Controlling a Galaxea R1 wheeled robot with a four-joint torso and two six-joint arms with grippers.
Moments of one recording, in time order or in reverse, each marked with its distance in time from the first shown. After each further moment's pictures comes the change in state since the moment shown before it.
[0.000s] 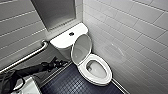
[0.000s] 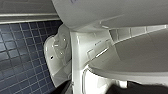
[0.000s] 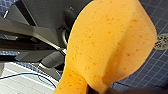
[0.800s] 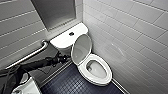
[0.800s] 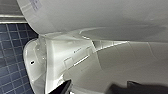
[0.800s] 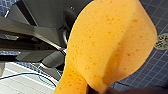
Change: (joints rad) left arm -0.069 0.071 -0.005 -0.069 -0.007 -0.021; right arm 0.000 0.003 0.000 0.000 0.001 0.000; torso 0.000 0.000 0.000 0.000
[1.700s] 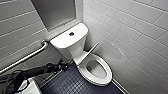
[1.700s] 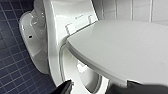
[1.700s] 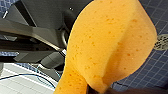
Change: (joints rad) left arm 0.106 -0.030 0.094 0.097 0.114 0.005; right arm 0.000 0.004 -0.015 0.000 0.000 0.000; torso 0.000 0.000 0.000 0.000
